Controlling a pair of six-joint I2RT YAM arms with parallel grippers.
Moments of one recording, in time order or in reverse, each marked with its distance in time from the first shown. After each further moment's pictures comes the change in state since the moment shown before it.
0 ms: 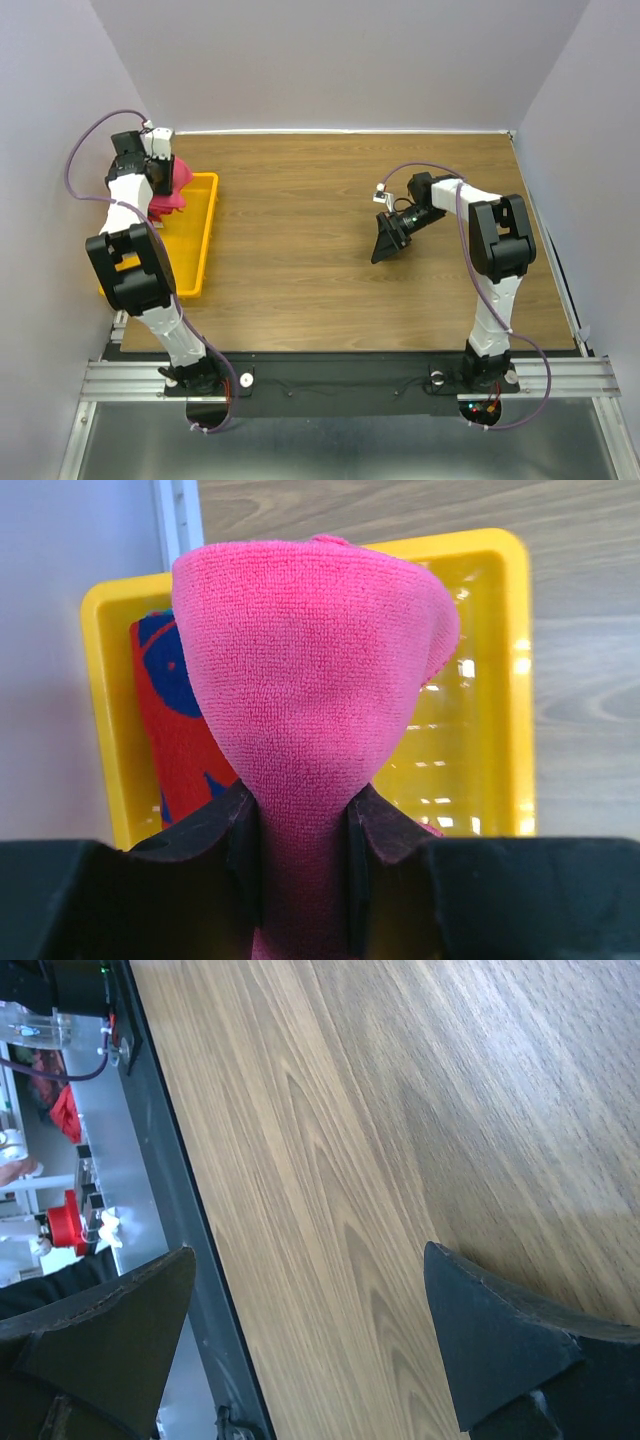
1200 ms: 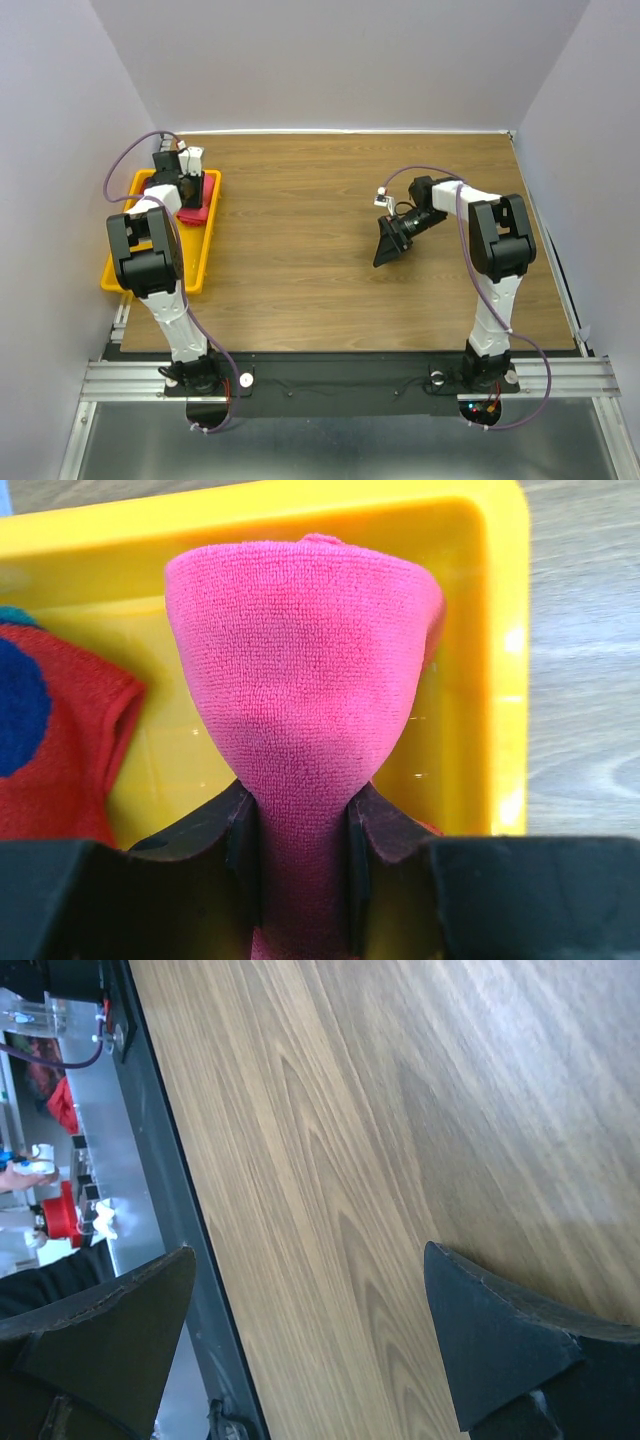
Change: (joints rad) left arm -0.119 0.163 -0.164 0.283 -0.068 -0.093; right arm -0.008 0.003 -0.018 -0.010 0.001 -0.045
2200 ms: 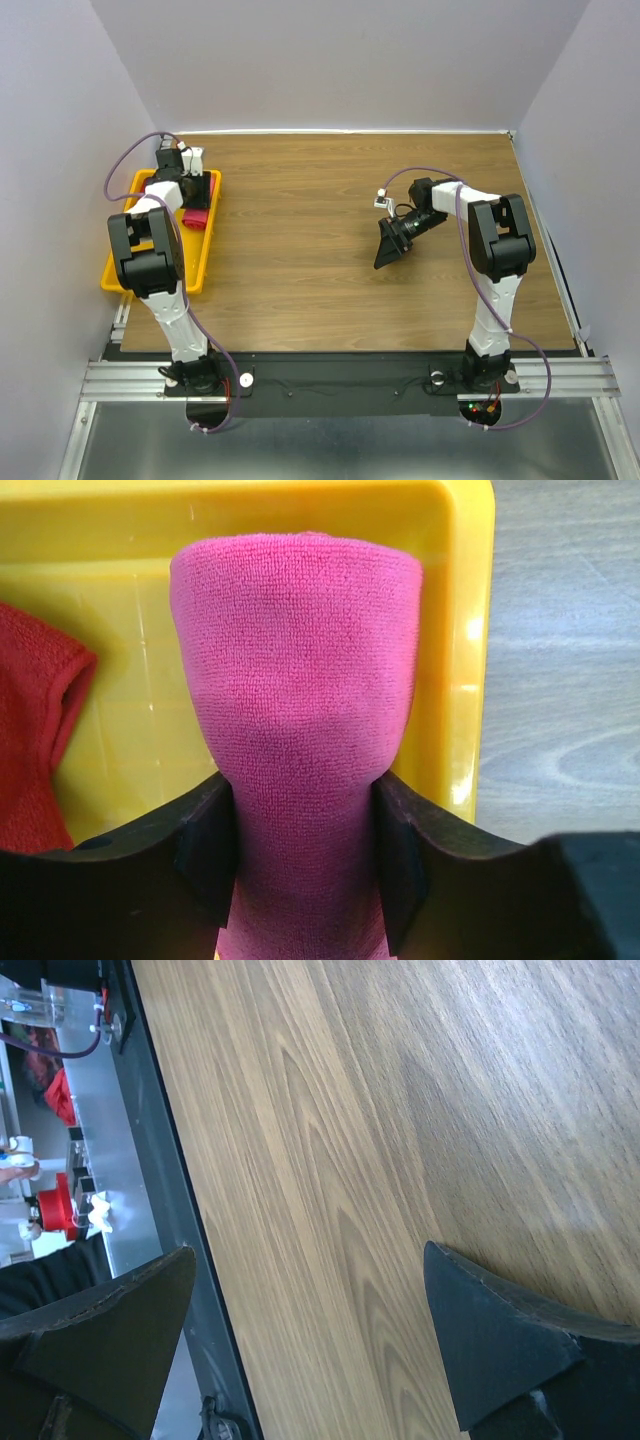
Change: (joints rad) left arm -0.019 -0.001 0.031 -0.090 -0.001 -0.095; right arm 0.000 0.006 -0.016 -0.009 -0.006 -0.038
